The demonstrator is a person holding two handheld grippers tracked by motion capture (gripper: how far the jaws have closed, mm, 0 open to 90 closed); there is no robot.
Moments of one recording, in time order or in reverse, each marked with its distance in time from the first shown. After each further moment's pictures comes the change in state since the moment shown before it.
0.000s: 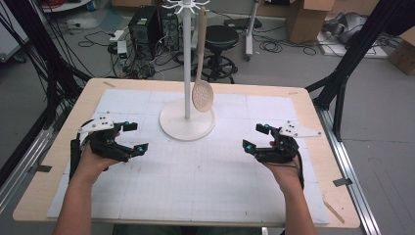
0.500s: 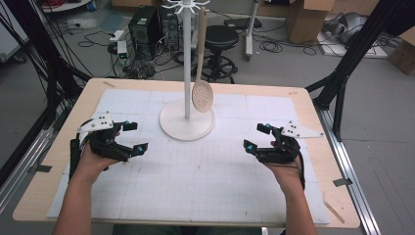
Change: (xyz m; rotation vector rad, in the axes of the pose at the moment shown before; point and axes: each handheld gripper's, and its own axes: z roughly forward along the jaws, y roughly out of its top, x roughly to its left) left arm 0.000 0.001 -0.001 -0.006 -0.008 -0.001; right arm 0.001 0.002 -0.003 -0.020 0.002 -0.008
